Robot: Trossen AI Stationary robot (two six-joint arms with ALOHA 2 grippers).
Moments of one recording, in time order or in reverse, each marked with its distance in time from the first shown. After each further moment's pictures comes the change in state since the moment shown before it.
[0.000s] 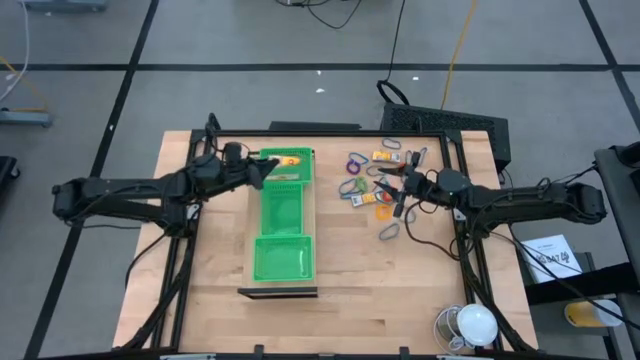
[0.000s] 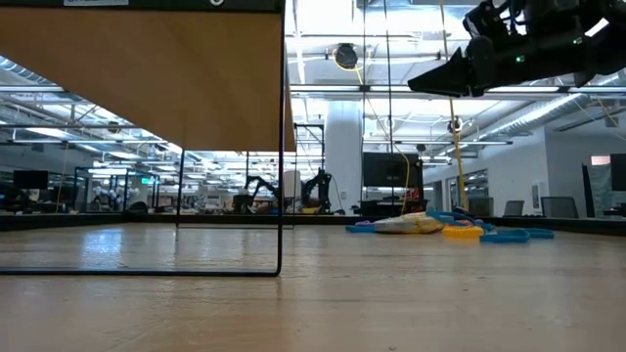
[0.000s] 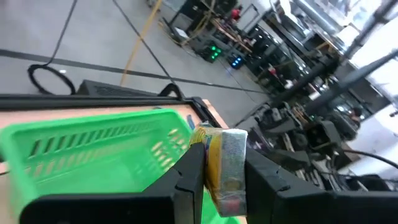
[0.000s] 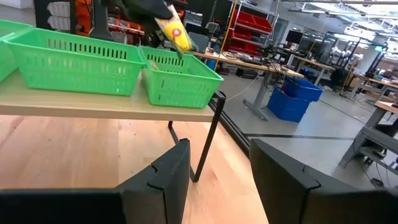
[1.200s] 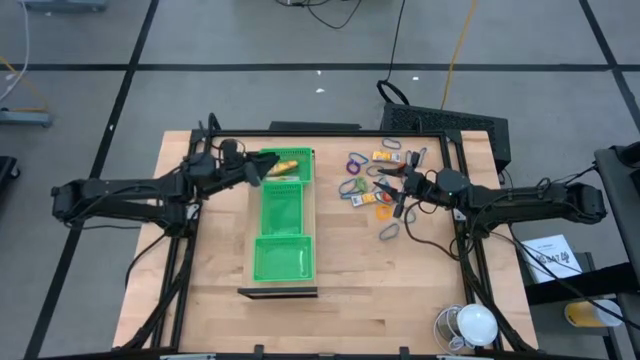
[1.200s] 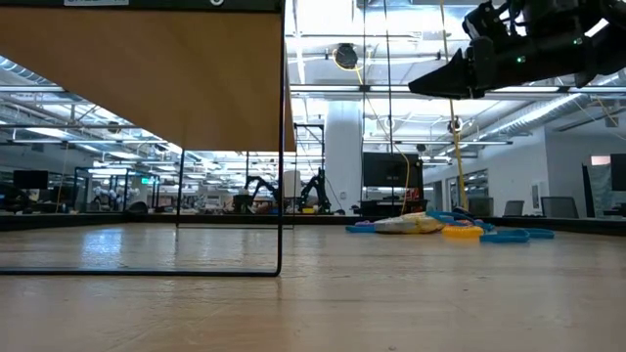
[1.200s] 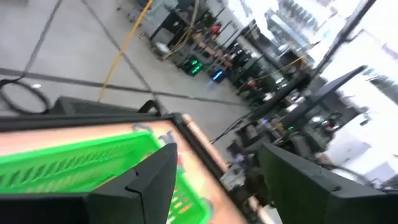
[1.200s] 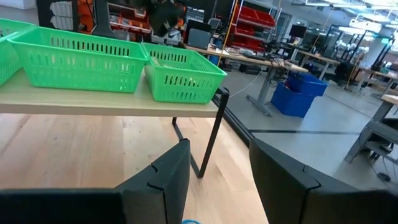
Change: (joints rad) left arm 0.014 -0.017 -0.003 0.122 0.036 0.031; right arm 0.000 0.000 0.000 -0.019 -0.003 0.028
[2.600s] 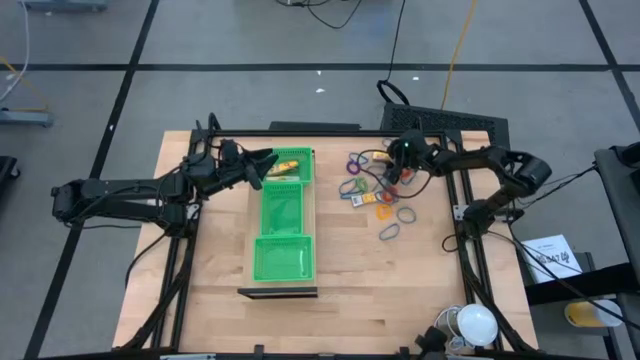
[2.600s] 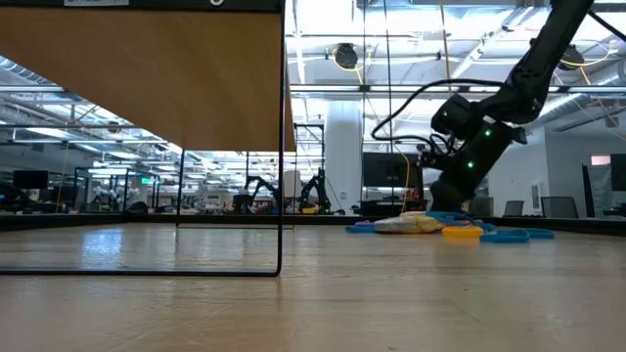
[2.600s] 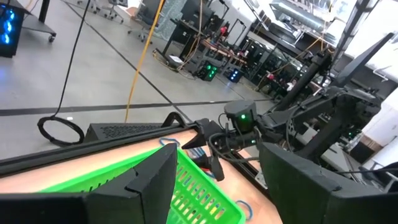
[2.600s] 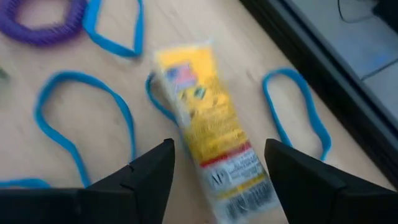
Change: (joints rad) left arm -0.003 -0.003 0.000 -0.037 -0.059 0.204; right arm -0.645 0.692 0.235 -0.312 -0.136 -0.077
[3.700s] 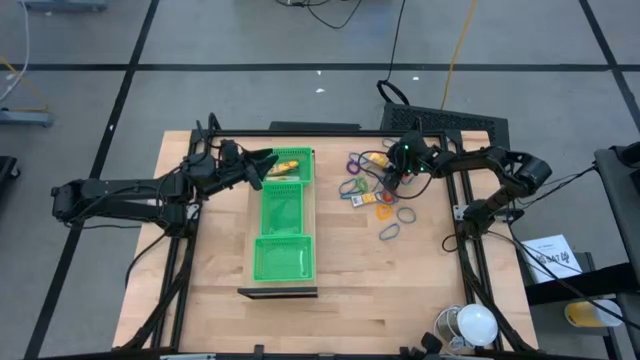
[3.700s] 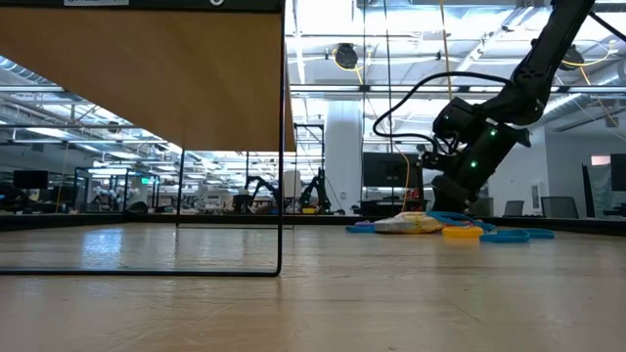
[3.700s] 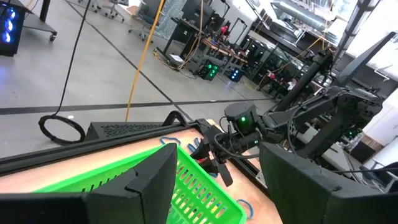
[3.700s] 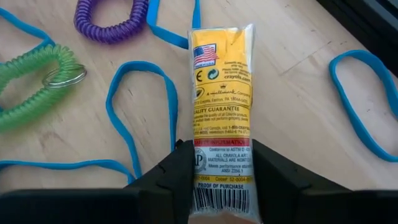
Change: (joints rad) left arm 0.000 0.000 0.000 -0.005 0.000 -0.004; right arm 0.006 -0.004 -0.021 -0.035 -0.152 0.081
